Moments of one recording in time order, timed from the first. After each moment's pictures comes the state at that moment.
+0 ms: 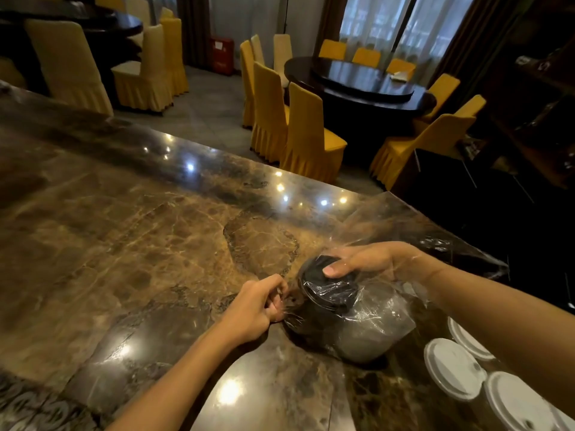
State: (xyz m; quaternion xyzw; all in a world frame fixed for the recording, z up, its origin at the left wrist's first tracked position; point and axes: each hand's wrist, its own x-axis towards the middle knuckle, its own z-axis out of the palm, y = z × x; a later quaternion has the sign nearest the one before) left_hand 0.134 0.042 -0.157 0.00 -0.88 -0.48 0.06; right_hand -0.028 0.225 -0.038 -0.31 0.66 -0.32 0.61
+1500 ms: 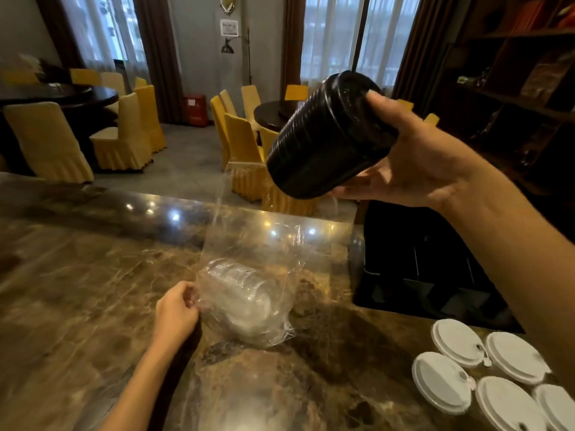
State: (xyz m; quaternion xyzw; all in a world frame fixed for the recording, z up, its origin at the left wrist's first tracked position) left_hand 0.109 -0.055 -0.147 0.25 -0.87 -0.37 0.21; right_hand 0.004 0.271 0.167 -0.22 0.61 -0.70 0.30
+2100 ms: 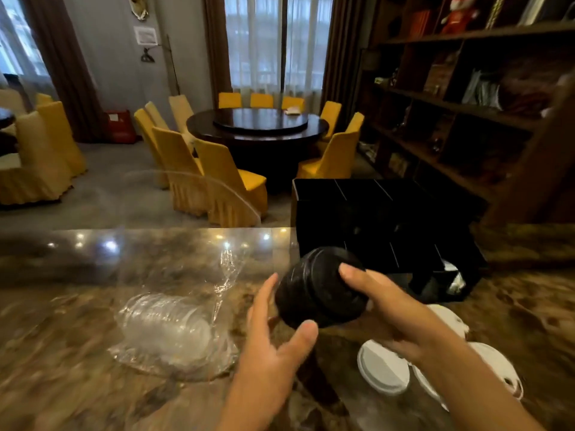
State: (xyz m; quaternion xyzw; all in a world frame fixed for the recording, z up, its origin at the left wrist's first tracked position) left_hand 0.139 0.183 -0.029 -0.03 -0.68 -0.73 0.04; right_hand 0.081 0.365 0.024 -0.06 0.61 -0.75 0.24
